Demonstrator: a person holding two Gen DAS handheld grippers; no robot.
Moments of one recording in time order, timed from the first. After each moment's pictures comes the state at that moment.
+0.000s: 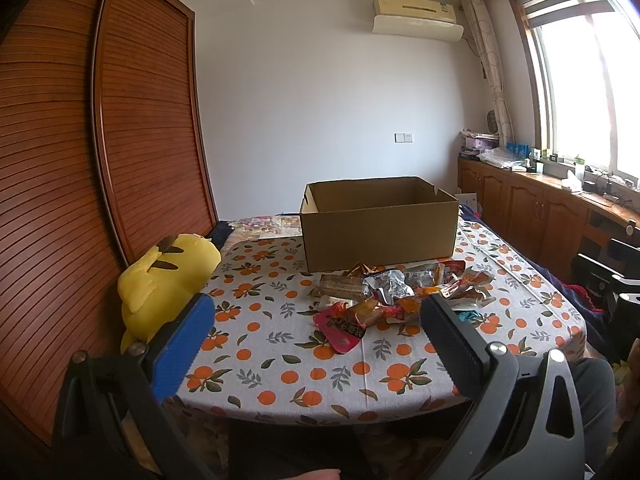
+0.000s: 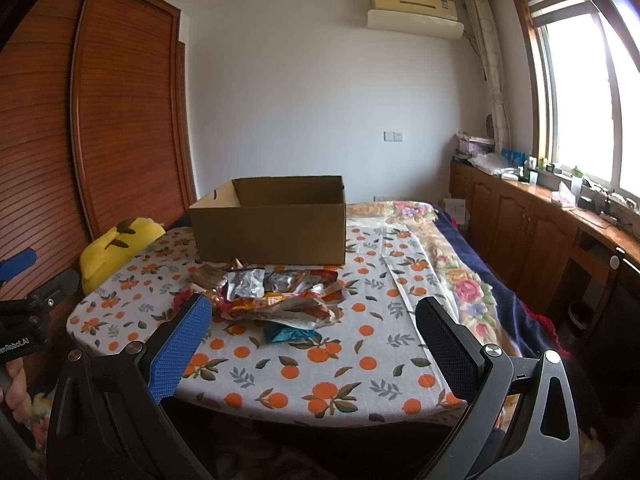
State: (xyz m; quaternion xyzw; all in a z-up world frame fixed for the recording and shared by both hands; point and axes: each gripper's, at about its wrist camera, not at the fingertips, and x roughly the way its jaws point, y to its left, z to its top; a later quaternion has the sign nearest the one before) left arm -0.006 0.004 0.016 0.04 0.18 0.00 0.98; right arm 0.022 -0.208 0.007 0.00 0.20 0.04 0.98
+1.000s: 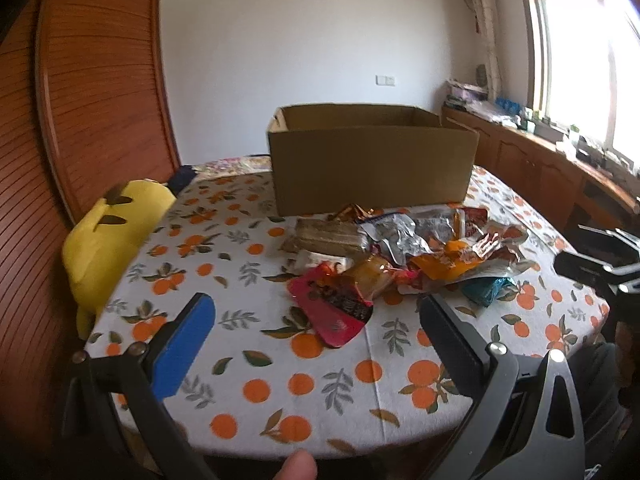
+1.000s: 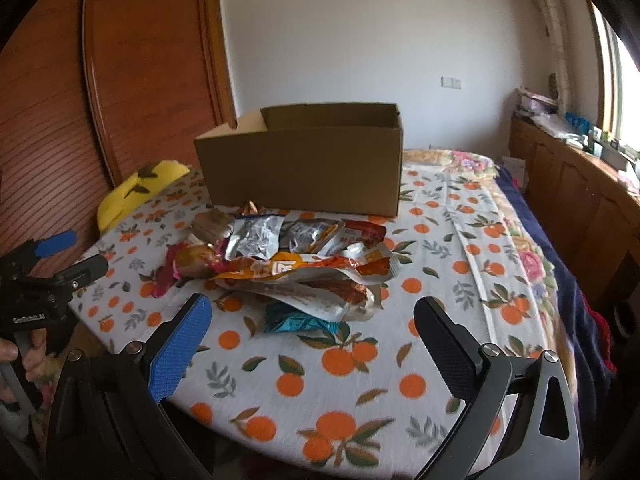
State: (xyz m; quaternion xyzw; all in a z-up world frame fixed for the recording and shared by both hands) left arm 0.105 0.007 -0.058 0.04 0.29 -0.05 0.95; right arm 0.141 -0.214 -0.063 -0.02 0.31 0.15 0.94
